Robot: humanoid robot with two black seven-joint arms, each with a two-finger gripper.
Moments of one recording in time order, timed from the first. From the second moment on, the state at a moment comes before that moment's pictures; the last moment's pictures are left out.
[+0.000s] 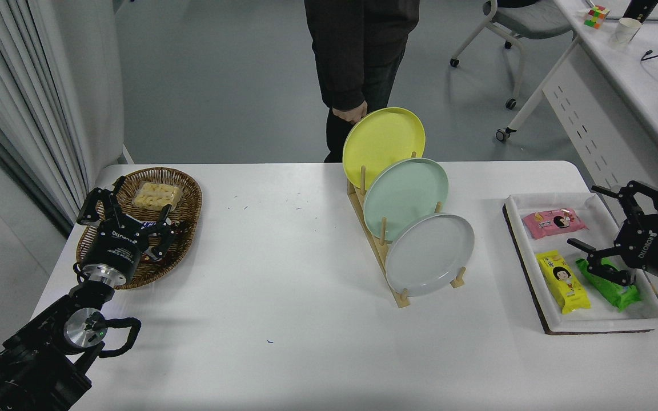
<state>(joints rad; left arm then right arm) -0.46 0.30 -1.06 -0.55 0.23 -0.56 -0.49 0.77 -0.91 0.15 0.83 0.25 0.70 0.16</state>
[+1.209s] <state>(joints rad) -0.46 0.30 -1.06 -0.55 0.23 -0.56 -0.49 0.86 -0.81 0.05 0.89 0.17 0.69 0.16</state>
